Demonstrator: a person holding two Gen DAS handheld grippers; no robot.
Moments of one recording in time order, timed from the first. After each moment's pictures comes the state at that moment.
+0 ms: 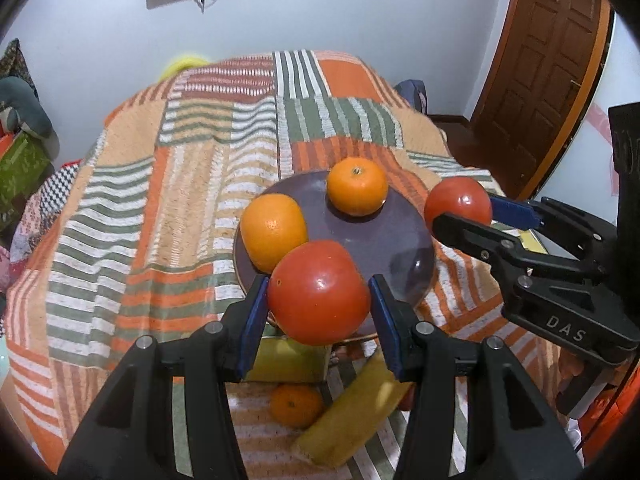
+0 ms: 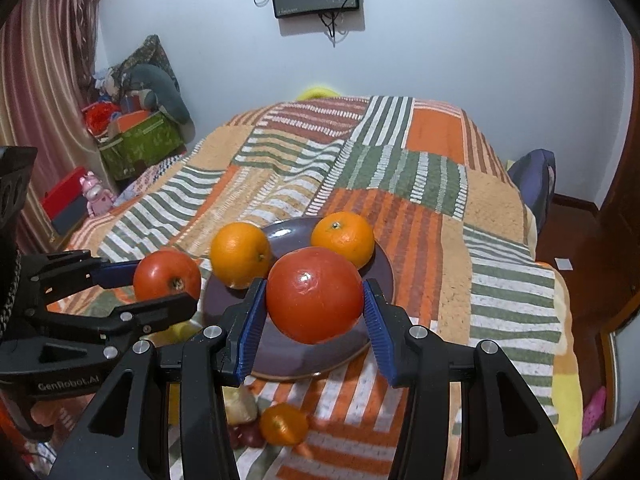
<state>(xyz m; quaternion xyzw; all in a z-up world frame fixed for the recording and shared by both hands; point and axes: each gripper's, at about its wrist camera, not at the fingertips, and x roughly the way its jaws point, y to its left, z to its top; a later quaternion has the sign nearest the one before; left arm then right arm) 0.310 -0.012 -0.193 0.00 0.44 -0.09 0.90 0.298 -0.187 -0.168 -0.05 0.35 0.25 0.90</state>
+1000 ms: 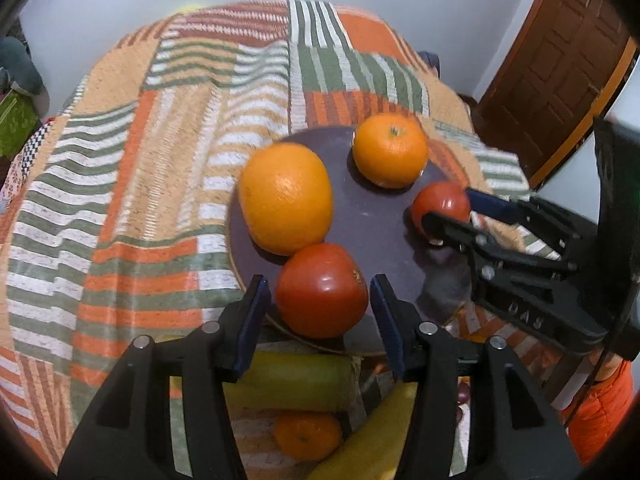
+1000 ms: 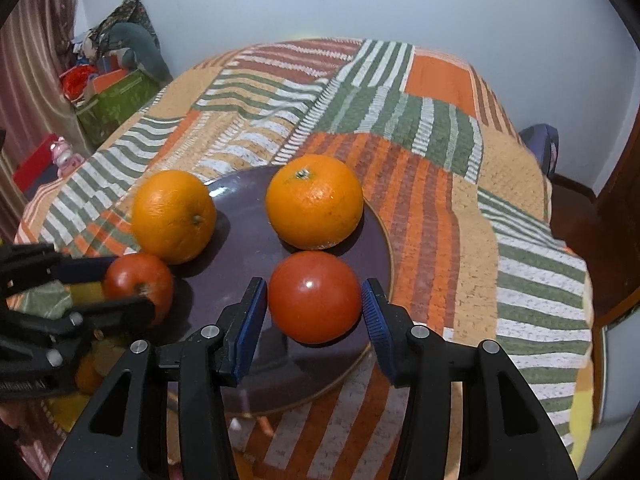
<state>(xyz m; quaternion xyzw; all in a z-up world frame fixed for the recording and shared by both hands) 0.344 0.004 -0.230 -0.04 0.49 -0.09 0.87 0.337 -0.177 -0.210 -0.09 0.40 0.23 0.88</state>
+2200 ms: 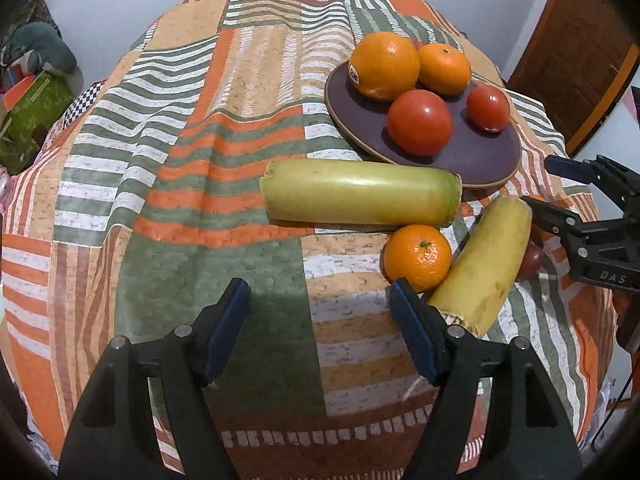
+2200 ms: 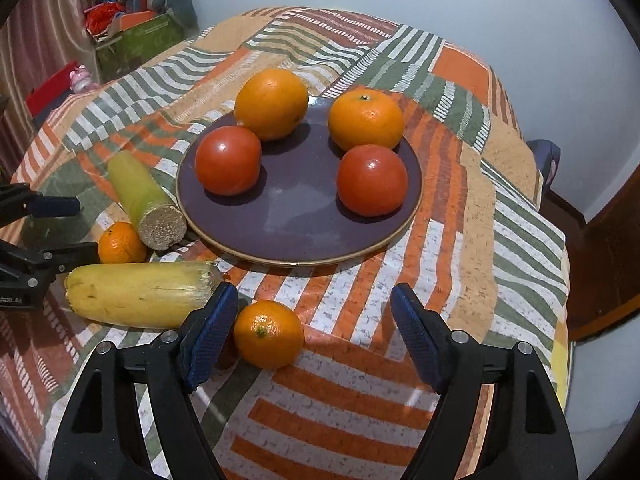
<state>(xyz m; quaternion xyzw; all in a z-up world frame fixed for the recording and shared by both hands) 0.251 0.055 -0.262 -0.01 0.52 -0.04 0.85 0.271 -0.172 -0.223 -0.18 0.43 0.23 0.85</state>
